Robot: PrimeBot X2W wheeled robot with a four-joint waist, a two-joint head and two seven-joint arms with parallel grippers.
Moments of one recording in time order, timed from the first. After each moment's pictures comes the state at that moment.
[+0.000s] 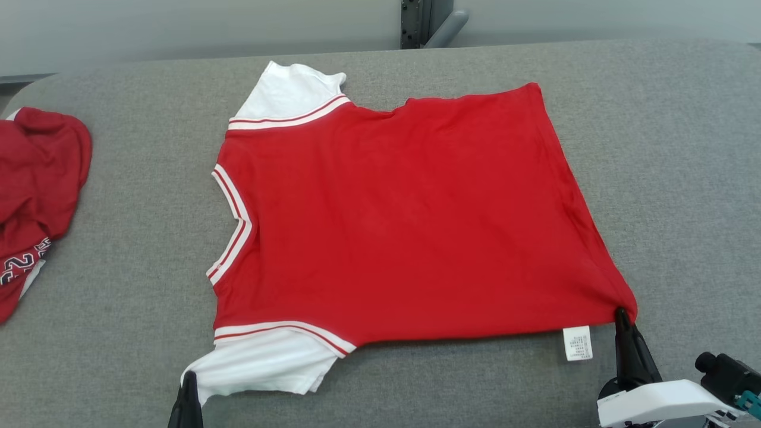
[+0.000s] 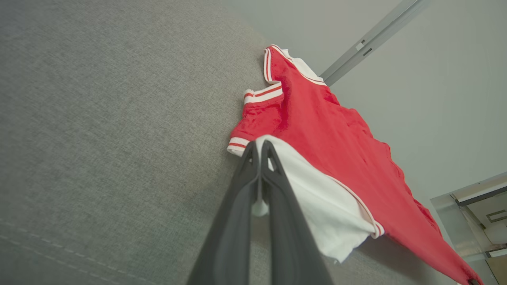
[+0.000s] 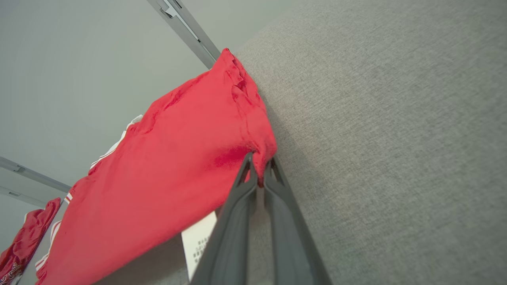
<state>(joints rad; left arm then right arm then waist) 0.29 0.09 -0.09 0.02 -0.81 -0.13 -0.26 0.06 -0.06 -0.02 0.21 0.66 0.13 -0.26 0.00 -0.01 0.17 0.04</state>
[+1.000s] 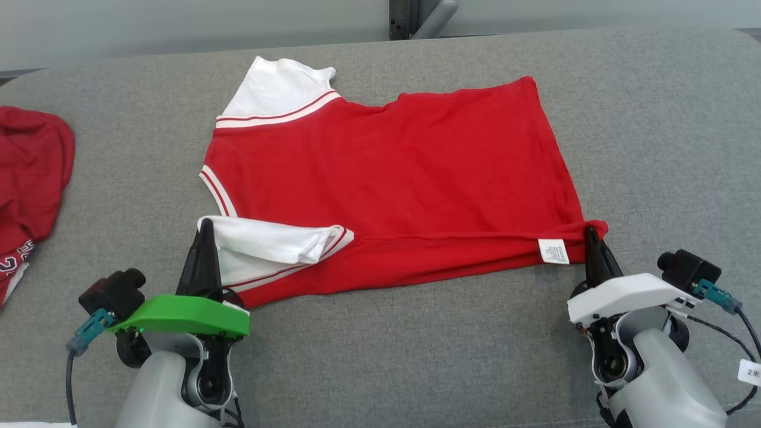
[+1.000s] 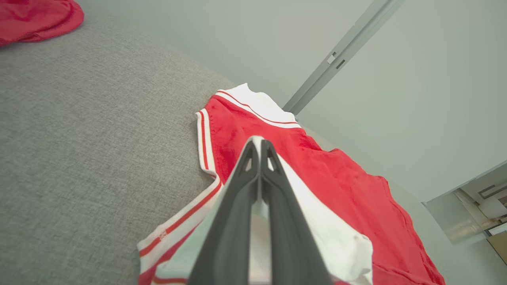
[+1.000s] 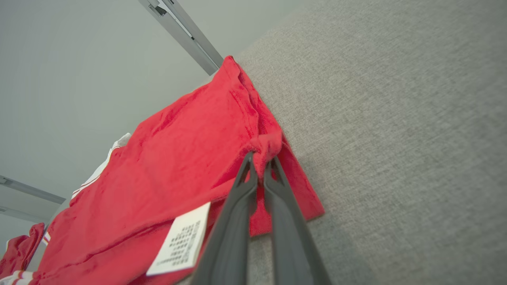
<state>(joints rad) -0.31 0.08 -0.15 0.47 -0.77 -0.13 -0.26 -0.35 -0.07 0.05 0.63 0.72 0.13 -0.26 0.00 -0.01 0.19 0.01</state>
